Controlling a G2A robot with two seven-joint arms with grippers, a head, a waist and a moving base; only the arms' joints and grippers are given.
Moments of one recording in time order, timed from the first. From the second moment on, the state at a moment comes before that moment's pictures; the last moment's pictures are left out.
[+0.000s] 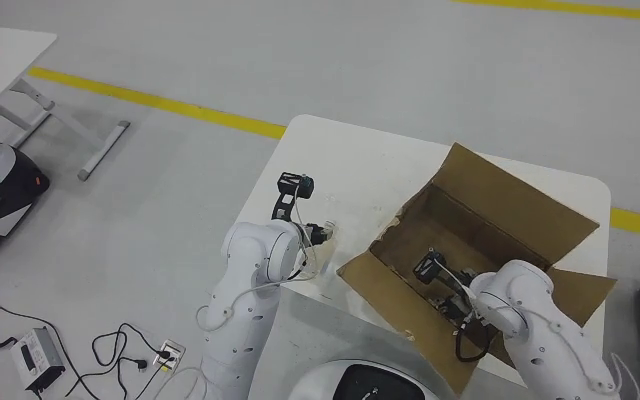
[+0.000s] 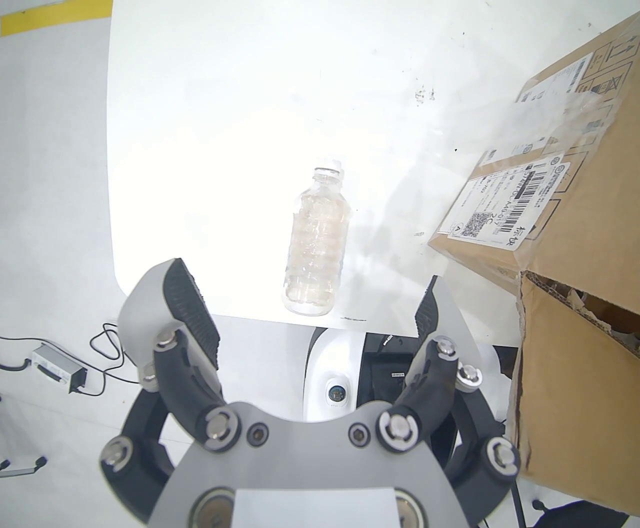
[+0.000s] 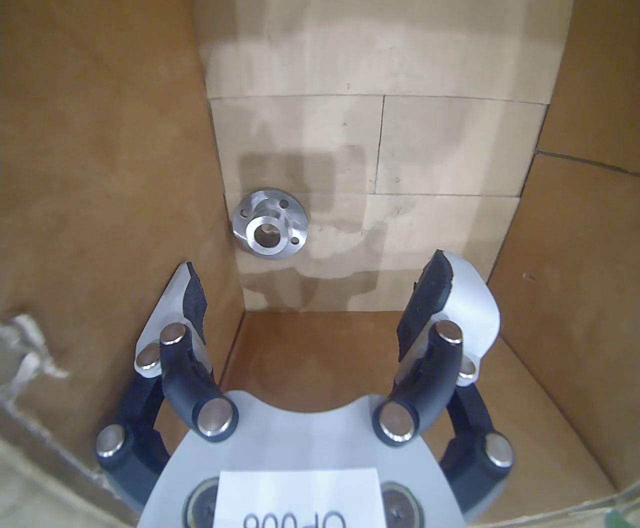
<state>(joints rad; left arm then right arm) 1.19 -1.50 -1.54 -1.99 1.51 0.03 -1.43 -0.85 -1.25 0.87 -1.52 -1.15 -0.41 1.41</state>
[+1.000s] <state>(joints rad) 1.19 -1.50 -1.54 -1.99 1.51 0.03 -1.43 -0.72 -1.23 0.67 -1.37 -1.05 -0.40 1.42</state>
